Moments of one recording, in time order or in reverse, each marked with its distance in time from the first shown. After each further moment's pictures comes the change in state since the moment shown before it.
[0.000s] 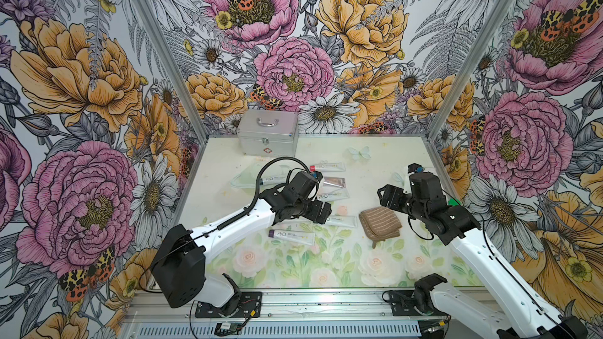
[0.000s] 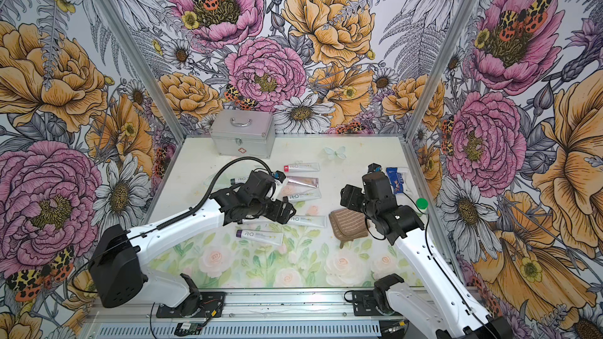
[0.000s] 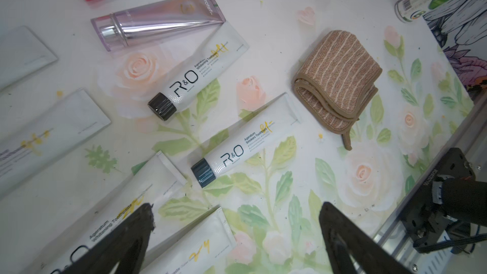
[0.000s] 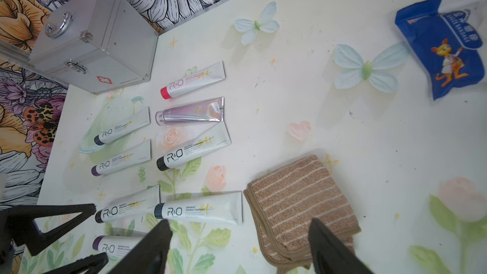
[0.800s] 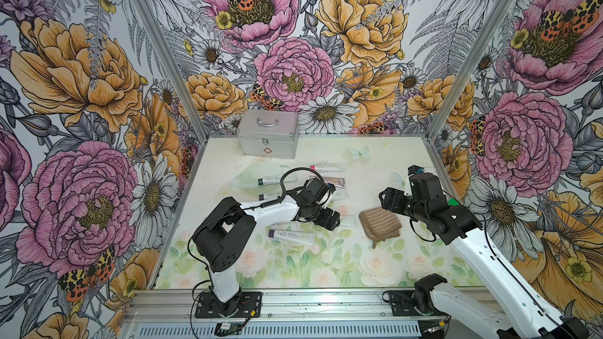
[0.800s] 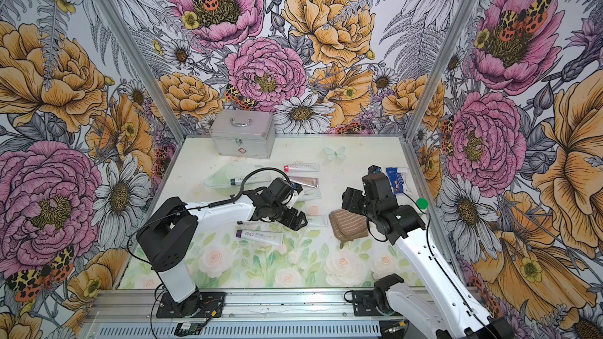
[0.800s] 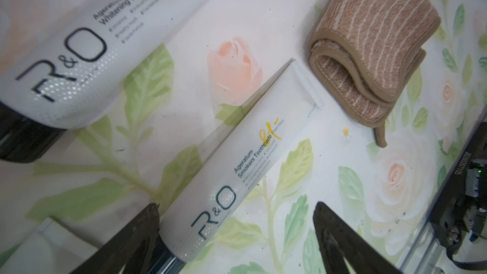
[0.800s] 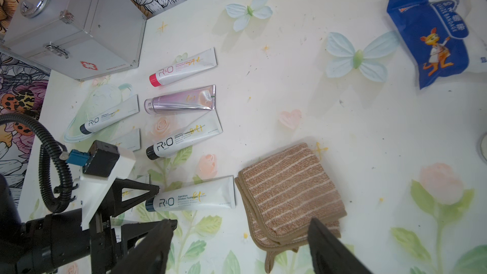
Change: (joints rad) left arm -0.005 0.283 0.021 0.146 0.138 0.032; right arm 0.000 0.008 0.019 -0.063 0.003 -0.020
